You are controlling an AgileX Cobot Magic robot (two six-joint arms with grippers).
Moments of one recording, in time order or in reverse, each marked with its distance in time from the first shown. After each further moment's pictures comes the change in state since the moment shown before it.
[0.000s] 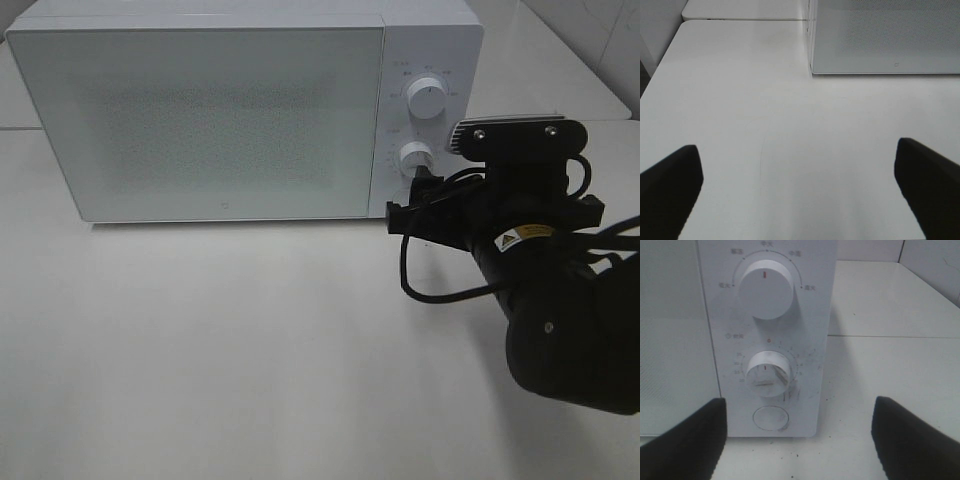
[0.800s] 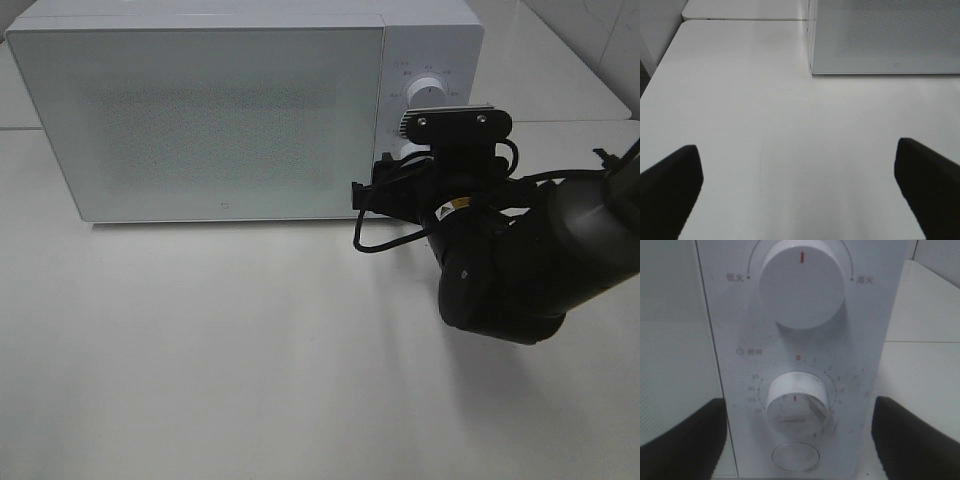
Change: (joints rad) left arm 0.000 0.000 0.000 0.000 0.000 0.000; right arm -0.104 0.214 -0.226 -0.117 0.040 0.028
